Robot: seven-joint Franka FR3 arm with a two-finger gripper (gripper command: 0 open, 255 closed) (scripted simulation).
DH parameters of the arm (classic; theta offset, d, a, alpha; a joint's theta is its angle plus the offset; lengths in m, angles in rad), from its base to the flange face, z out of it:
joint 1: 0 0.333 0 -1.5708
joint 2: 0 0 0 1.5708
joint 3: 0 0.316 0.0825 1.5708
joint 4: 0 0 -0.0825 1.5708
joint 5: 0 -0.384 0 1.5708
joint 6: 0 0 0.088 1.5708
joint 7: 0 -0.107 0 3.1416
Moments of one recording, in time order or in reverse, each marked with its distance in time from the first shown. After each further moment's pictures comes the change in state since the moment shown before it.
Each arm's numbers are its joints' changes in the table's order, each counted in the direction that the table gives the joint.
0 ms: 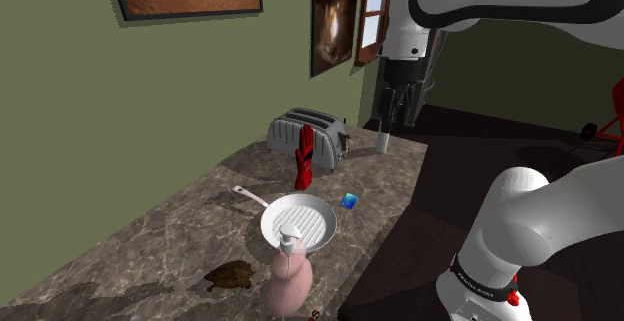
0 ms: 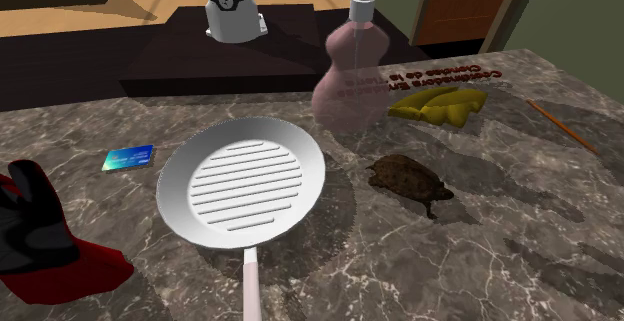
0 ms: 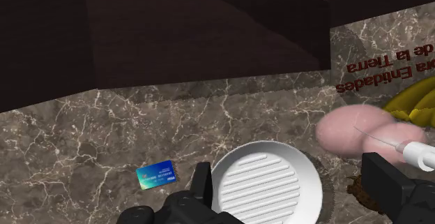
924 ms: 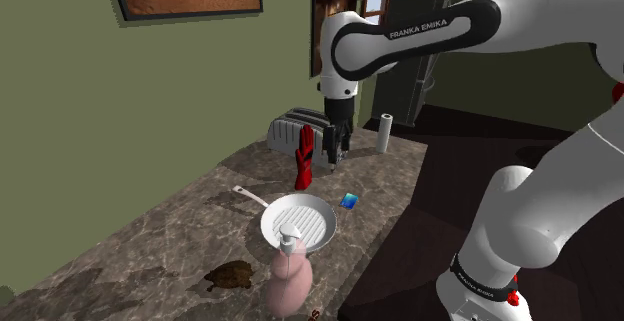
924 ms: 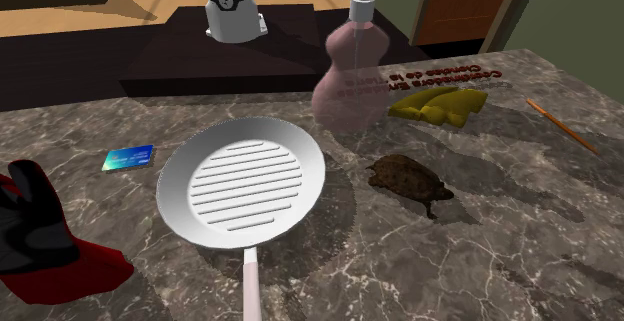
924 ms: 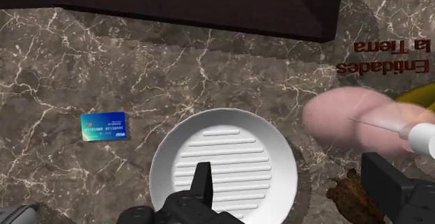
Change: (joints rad) arm 0.102 0.367 0.094 0.043 -0.031 -0.294 0.063
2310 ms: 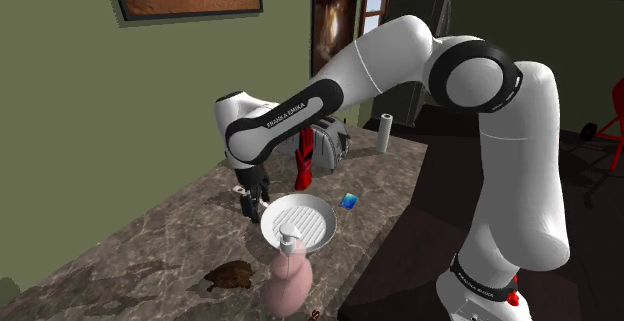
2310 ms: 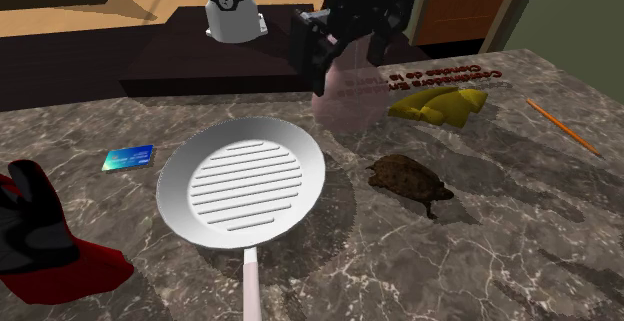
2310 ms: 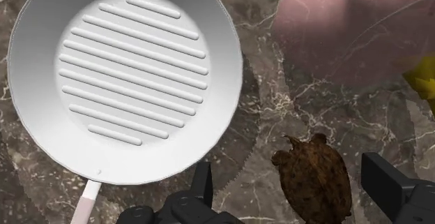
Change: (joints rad) arm 0.162 0.750 0.142 0.468 0.107 -0.230 0.024
